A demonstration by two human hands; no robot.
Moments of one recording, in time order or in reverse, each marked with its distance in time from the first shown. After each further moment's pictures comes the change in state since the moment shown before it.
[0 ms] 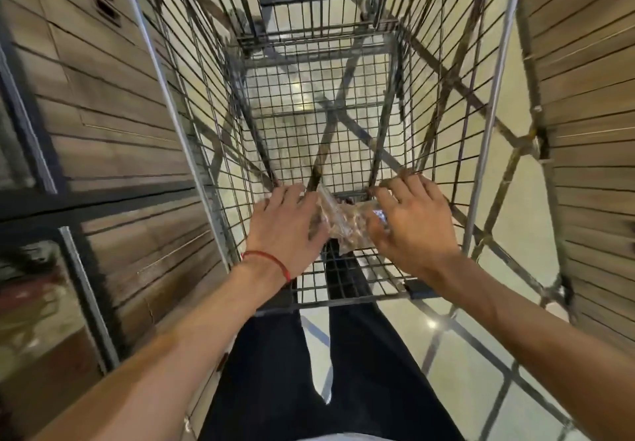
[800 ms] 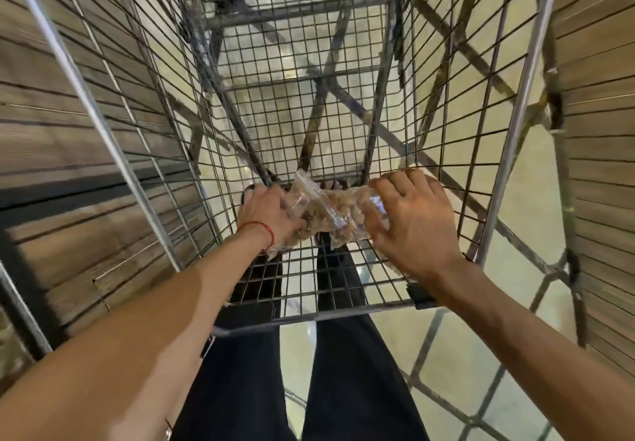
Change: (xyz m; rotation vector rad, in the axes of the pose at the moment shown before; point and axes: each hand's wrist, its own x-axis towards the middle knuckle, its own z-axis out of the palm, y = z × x) left_hand 0.093 -0.049 0.130 -0.283 -0.236 -0.327; right_hand 0.006 0.012 0.064 0.143 -0.033 0.119
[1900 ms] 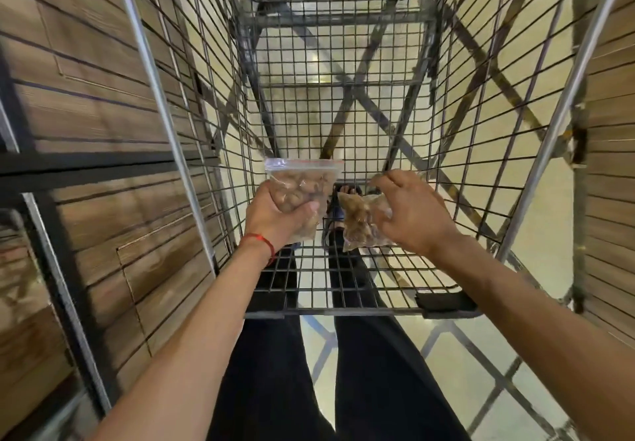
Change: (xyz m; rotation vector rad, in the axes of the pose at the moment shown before) left_hand -0.056 -0.001 -0.021 -0.955 0.160 -0.182; right_hand 0.046 0.002 0.001 0.194 -0.261 -0.140
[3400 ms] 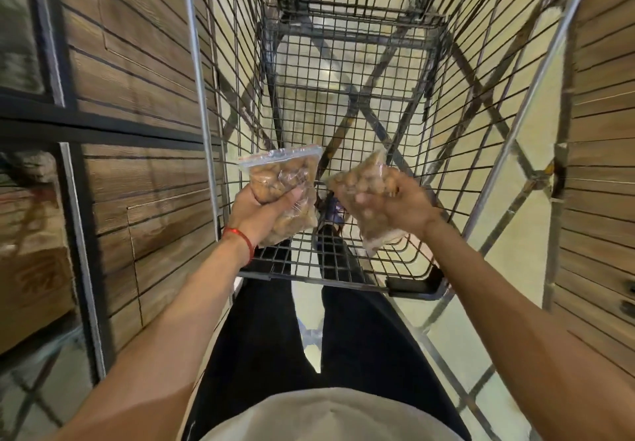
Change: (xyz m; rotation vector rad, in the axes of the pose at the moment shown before) left_hand -0.071 0.014 -0.022 -0.288 0.000 0.003; right_hand -0.003 0.019 -0.013 0.905 -0.155 0.285
